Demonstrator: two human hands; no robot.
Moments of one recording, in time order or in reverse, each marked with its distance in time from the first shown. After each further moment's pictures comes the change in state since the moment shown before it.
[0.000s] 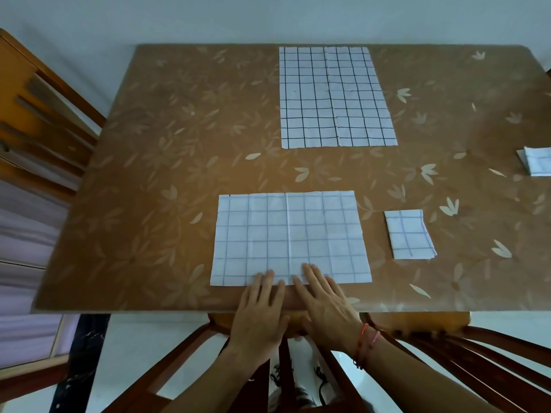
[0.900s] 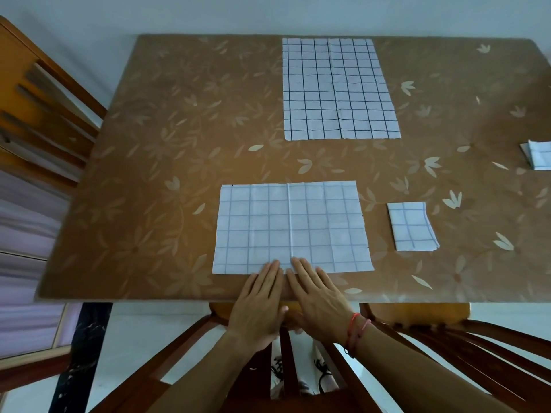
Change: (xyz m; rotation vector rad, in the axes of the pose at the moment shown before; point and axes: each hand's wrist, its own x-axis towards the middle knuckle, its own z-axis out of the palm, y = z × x) left_hand 0.000 -0.014 0.007 -0.012 -0.038 0.074; right_hand 0.005 -0.012 0.013 -0.069 0.006 -0.090
